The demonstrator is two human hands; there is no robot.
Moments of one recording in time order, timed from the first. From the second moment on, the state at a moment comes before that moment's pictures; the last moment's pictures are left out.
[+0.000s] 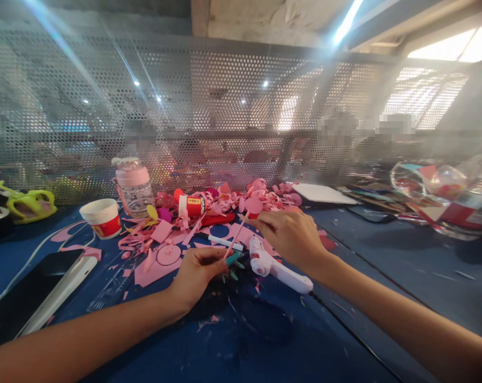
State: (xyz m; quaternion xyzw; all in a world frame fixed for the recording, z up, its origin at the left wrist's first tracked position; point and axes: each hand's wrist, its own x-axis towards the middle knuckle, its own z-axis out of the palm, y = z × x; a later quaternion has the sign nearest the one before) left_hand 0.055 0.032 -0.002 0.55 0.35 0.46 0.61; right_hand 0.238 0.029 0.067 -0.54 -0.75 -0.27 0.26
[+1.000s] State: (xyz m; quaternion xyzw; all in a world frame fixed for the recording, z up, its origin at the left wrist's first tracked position) left_hand 0.055 0.032 -0.001 0.54 0.34 0.46 0.61; right_hand 0.243 0.030 0.071 -0.55 -0.72 -0.36 0.23
